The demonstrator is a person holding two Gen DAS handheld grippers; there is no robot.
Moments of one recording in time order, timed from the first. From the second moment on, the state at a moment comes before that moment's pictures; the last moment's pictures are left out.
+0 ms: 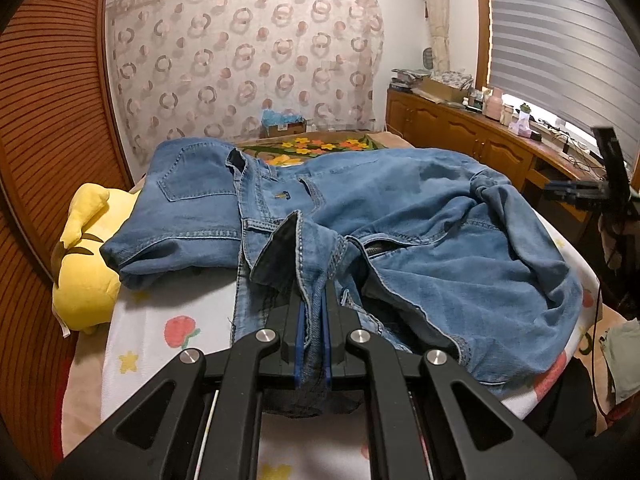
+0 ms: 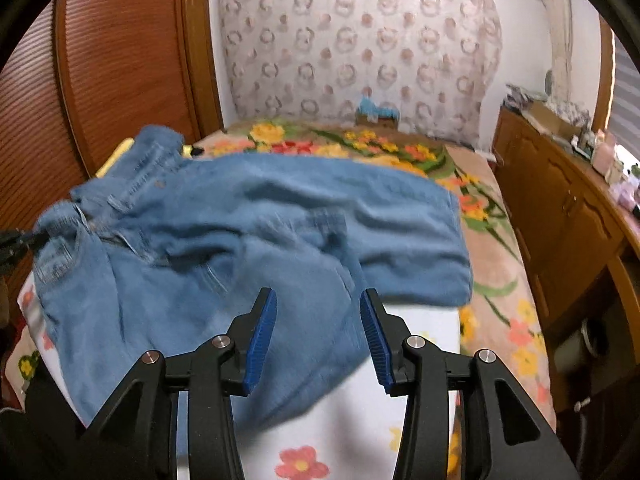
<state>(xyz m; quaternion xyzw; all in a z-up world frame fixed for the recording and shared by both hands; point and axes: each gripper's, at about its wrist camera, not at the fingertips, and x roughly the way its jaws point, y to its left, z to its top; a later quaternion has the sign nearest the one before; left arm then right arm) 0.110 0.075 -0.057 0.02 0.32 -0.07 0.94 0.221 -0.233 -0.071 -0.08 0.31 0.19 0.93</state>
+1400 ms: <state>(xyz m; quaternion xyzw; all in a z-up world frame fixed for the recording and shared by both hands) 0.145 0.109 0.030 -0.02 0.22 -0.03 0.98 0.247 -0.319 0.005 0.00 0.16 0.09 0.98</state>
